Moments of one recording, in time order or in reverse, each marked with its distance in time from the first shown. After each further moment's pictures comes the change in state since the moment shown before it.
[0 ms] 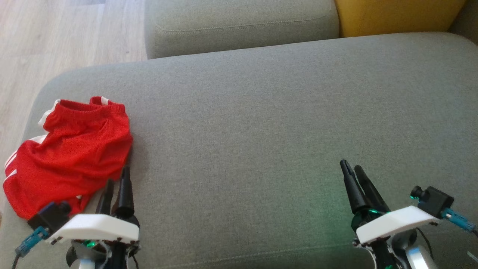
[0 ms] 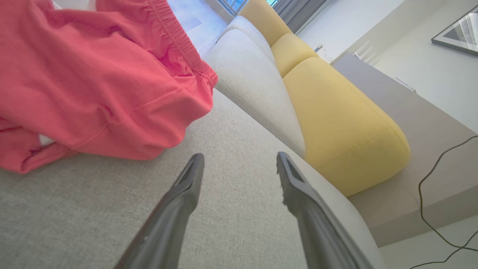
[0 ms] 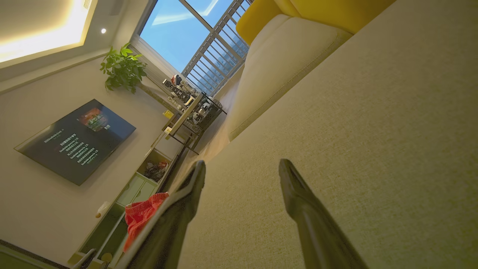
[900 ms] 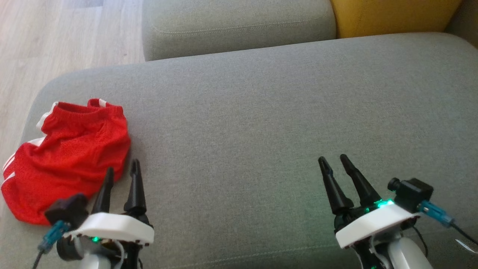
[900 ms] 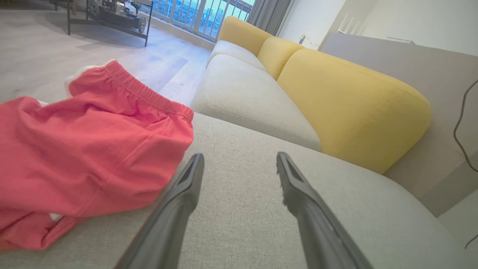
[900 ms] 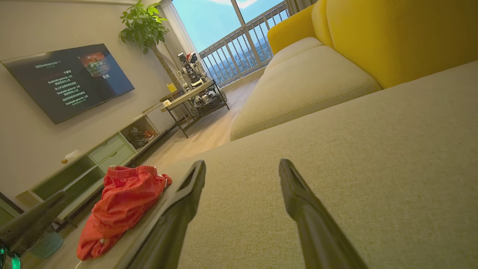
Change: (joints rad) left arm 0.007 0.014 -0.061 -0.057 0.330 0.040 -0.079; right arm -0.020 -0.002 0.070 -0.048 -0.345 0.000 -0.075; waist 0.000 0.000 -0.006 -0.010
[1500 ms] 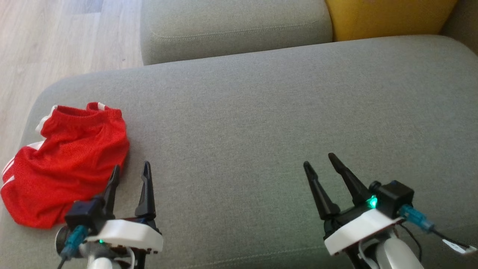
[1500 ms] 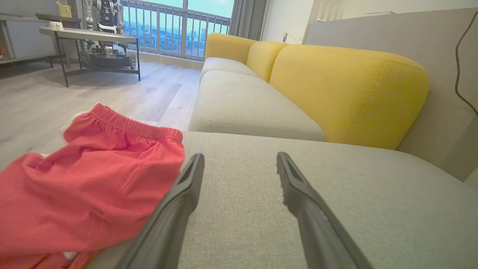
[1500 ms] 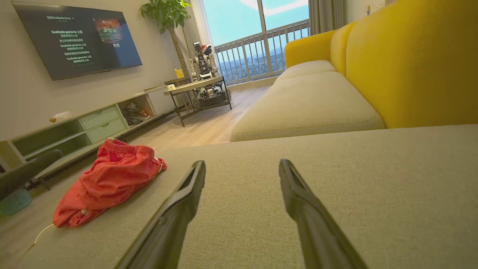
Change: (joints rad) left arm 0.018 0.016 -0.050 -0.019 0.209 0.014 -0.051; right arm -0.002 -0.002 0.046 -0.018 -0.234 0.000 -0.056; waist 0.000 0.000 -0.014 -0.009
